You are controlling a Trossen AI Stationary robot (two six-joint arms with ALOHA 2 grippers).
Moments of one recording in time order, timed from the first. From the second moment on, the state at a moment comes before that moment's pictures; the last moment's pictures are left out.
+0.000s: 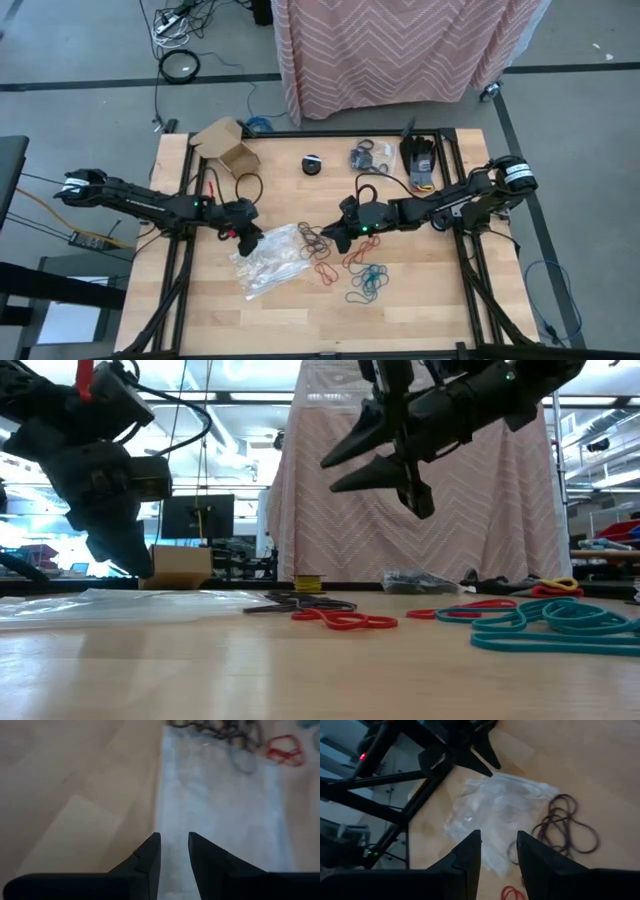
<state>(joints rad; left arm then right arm) -0.07 0.99 0.29 -0.14 -0.03 -0.61 0.15 1.60 0.82 0.34 0.14 0.90</state>
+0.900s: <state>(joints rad) -0.12 1.12 0.29 -0.10 0.06 -0.63 0.13 1.60 0.82 0.25 0.08 0.88</state>
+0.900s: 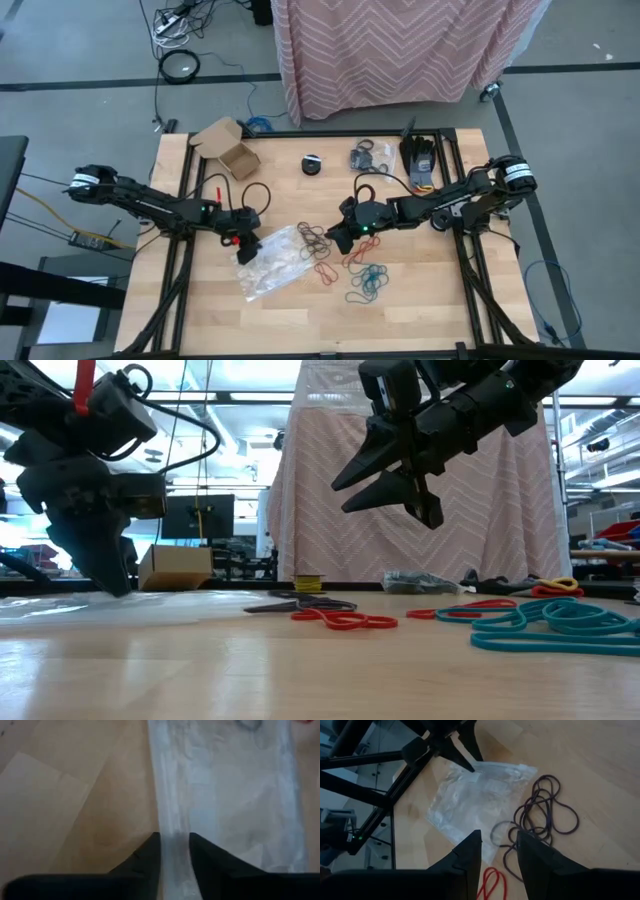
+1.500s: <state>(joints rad) -0.12 1.06 0.53 -0.14 0.15 -0.53 0.13 1.60 0.82 0.38 0.02 0.89</state>
